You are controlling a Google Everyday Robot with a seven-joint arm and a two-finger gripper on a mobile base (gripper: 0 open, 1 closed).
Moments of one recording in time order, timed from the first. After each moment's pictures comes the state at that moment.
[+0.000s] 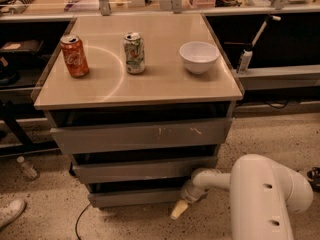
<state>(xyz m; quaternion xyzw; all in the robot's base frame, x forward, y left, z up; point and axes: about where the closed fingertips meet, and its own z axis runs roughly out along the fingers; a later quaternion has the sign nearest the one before) 0.555 -0.102 0.172 -0.50 0.84 0.17 0.12</state>
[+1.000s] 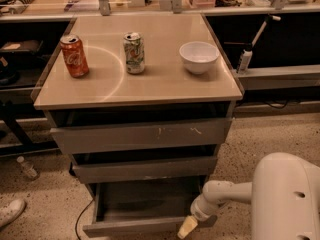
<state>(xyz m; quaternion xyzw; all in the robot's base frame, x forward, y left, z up) 0.457 -0.125 0.207 -0.44 0.87 0.20 0.06</state>
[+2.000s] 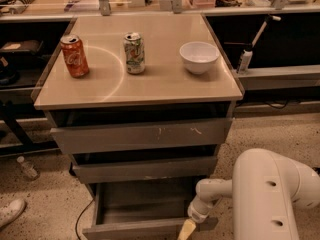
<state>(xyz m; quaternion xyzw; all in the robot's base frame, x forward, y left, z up) 0.441 -0.129 0.178 -0.46 0.87 0.20 -0.01</state>
